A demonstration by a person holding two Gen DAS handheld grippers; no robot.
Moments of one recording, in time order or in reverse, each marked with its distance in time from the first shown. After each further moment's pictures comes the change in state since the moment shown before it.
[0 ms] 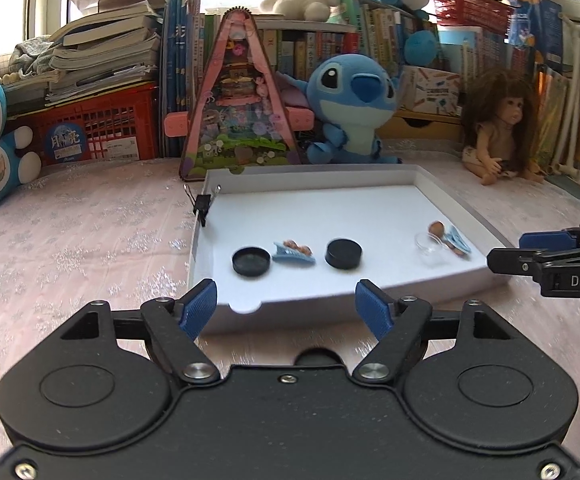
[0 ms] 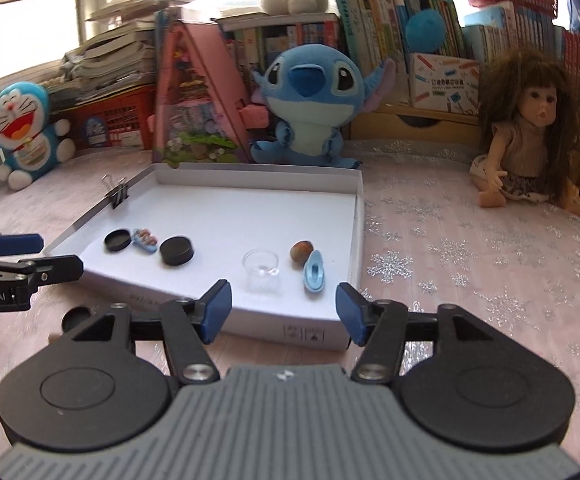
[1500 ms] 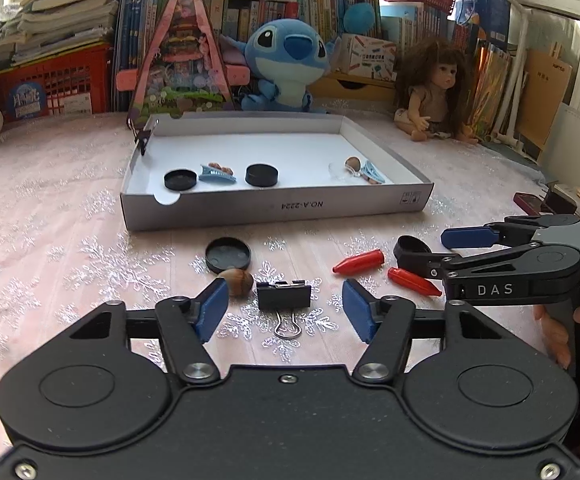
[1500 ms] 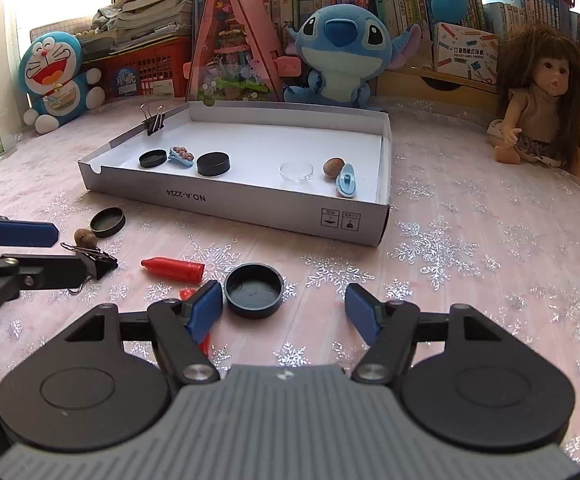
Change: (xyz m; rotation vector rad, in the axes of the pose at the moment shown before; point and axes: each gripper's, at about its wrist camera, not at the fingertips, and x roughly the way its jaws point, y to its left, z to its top) left arm -0.042 -0.029 -0.055 -0.009 0.078 -0.153; right arm -0.014 0.016 -0.054 -0.044 0.070 0.036
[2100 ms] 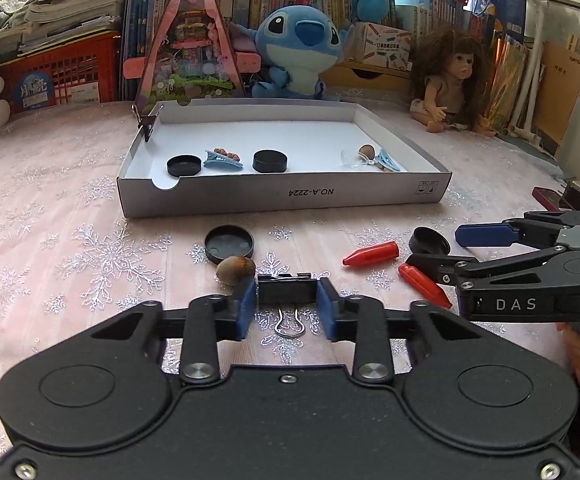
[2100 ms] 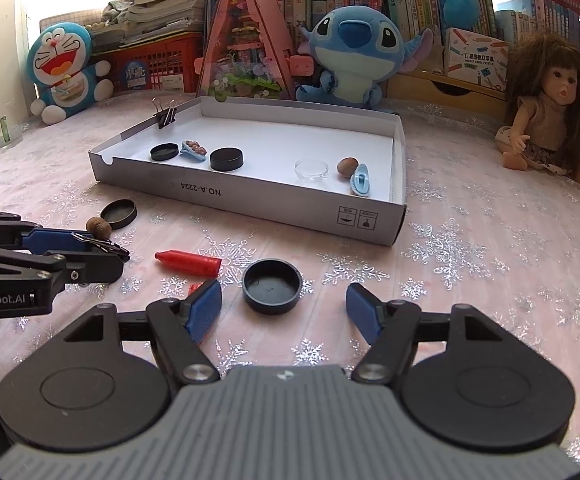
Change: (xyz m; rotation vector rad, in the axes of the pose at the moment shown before) left arm 0.017 -0.005 -0.005 -0.010 0.015 0.047; right arm 0.000 0.011 -0.001 -0.029 0.002 0.006
